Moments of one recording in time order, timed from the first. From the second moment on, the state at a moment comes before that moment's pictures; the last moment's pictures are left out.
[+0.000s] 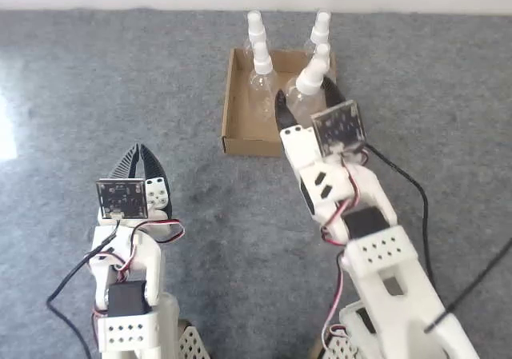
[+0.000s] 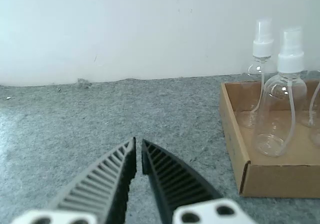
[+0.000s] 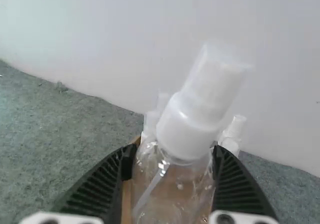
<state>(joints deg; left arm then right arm) -10.4 -103.3 97.1 32.9 -0.4 -23.2 -41.9 59.7 -1.1 6.7</state>
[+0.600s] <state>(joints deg) -10.4 -103.3 97.1 32.9 -0.4 -23.1 -20.6 52.6 -8.9 6.7</state>
